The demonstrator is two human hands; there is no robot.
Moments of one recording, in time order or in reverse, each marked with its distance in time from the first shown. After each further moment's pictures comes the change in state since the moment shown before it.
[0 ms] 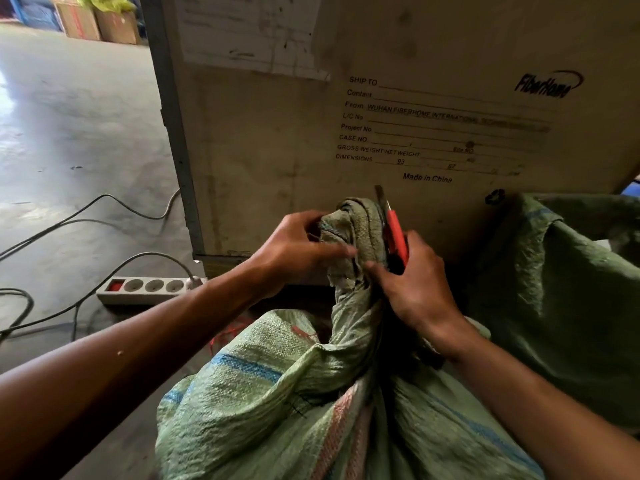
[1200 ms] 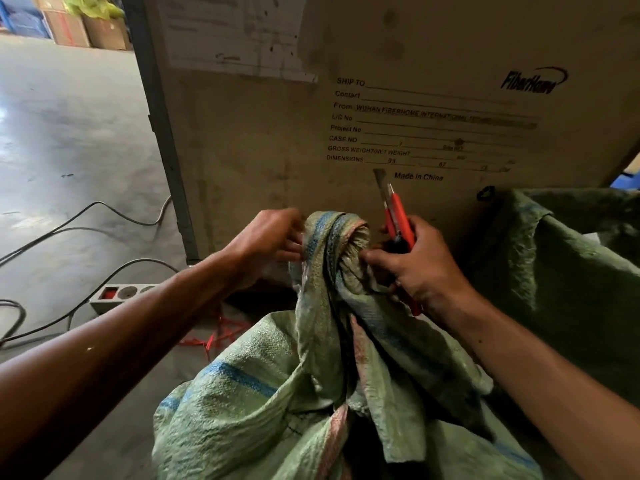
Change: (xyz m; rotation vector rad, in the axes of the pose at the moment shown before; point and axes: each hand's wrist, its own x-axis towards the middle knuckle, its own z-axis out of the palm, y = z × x) left_hand 0.004 0.016 -0.017 -0.054 0.005 -0.217; right_hand 0.019 -0.001 -0.017 0.278 -0.119 0.097
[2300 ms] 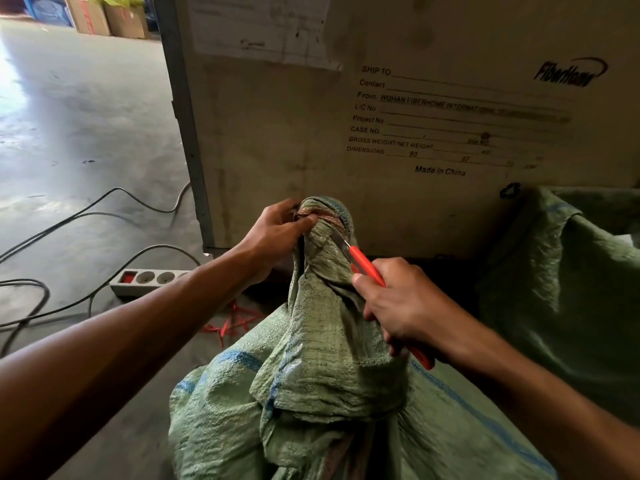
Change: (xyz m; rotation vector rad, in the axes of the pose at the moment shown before) left_hand 0.003 -0.024 -0.008 -0.118 0.139 0.167; right_hand -0.047 -0.028 0.040 -0.560 -0.293 0.096
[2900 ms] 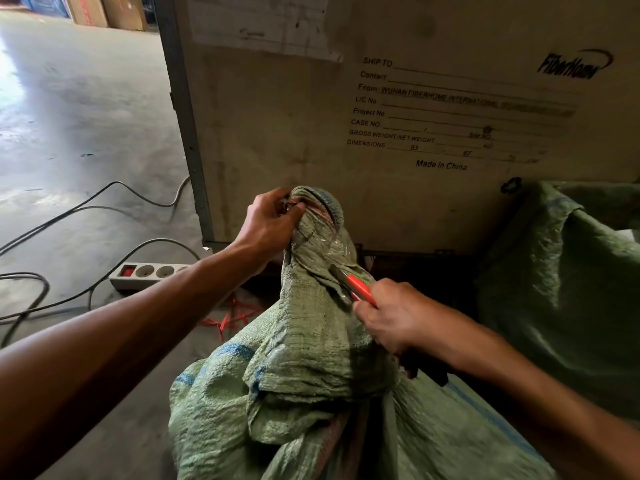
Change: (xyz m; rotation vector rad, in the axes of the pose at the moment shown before) left_hand 0.007 -0.007 -0.008 0.205 0.180 0.082; right_hand 0.003 0.015 0.014 -0.354 -0.131 -0.031
